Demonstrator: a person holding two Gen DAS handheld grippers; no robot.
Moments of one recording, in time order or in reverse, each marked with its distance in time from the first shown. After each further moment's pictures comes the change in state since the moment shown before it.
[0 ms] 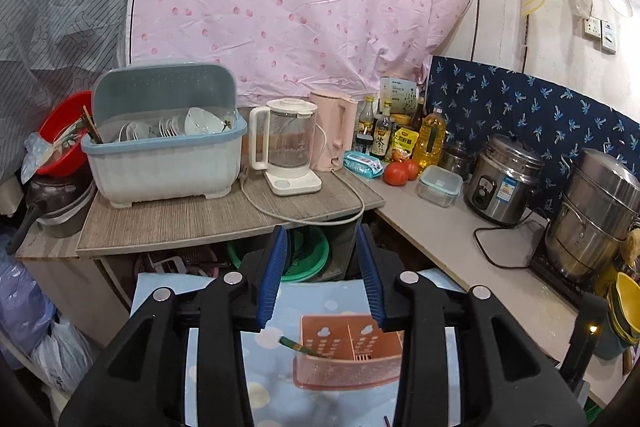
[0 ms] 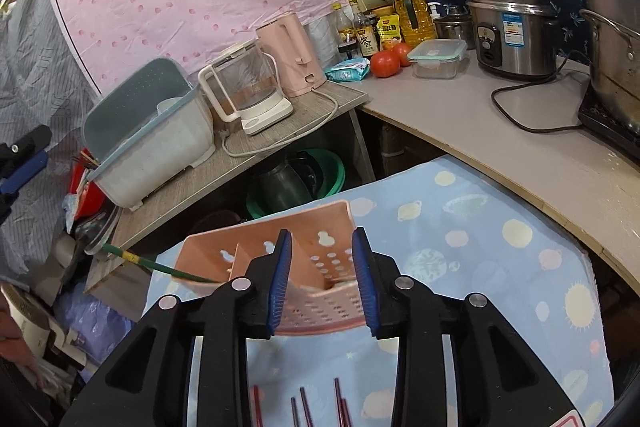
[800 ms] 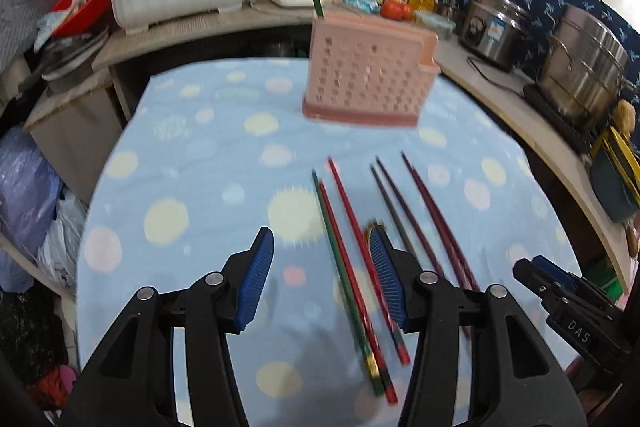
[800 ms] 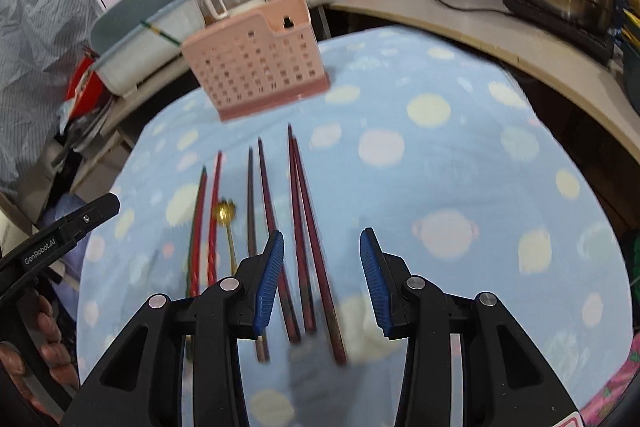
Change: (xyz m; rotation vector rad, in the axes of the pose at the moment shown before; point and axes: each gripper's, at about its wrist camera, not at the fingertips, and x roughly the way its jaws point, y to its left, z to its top) left arm -0.090 0.017 -0.251 0.008 0.424 -0.021; right arm -0.108 -0.033 -0.221 -0.033 0.204 -0.096
